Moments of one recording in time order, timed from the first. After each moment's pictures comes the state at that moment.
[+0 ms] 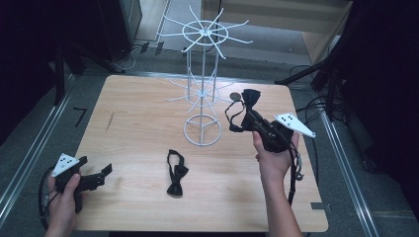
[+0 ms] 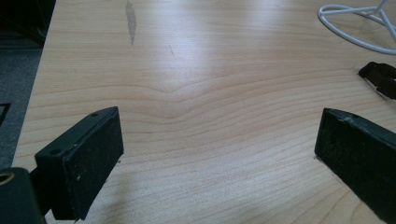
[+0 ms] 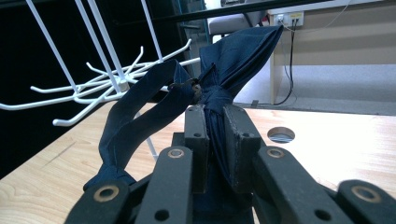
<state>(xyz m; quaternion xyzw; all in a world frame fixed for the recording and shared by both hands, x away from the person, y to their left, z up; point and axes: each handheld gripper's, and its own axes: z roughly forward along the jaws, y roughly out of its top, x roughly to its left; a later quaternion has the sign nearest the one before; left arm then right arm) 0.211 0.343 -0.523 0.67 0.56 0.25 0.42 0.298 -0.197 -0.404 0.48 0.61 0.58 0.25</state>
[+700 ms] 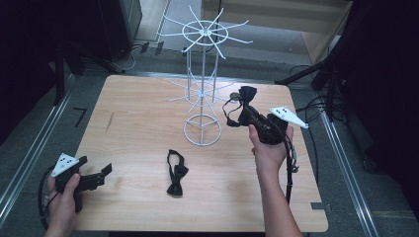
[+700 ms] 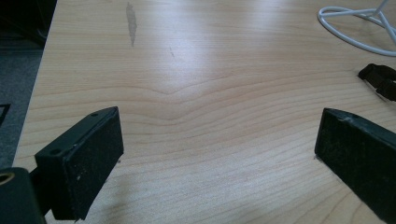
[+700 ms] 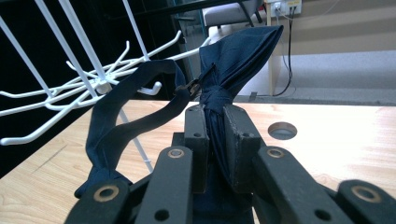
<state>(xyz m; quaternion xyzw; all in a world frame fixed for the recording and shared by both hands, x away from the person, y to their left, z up) 0.211 0.343 -0.523 0.67 0.56 0.25 0.42 0.322 -0.189 -0.411 0.50 0.61 0.57 0.23</state>
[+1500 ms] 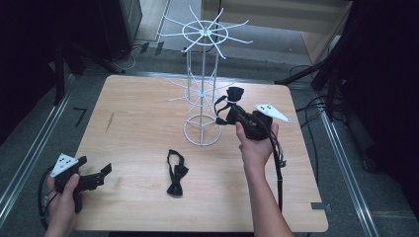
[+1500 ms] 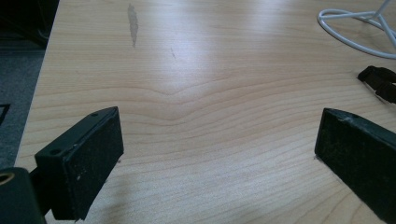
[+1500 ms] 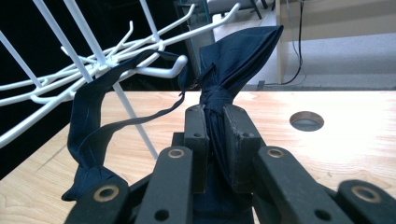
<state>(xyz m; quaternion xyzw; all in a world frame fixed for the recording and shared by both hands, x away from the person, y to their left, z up) 0.211 0.343 -0.523 0.67 0.56 0.25 0.43 0.341 -0.158 -0.426 0.51 0.62 0.56 0.21</state>
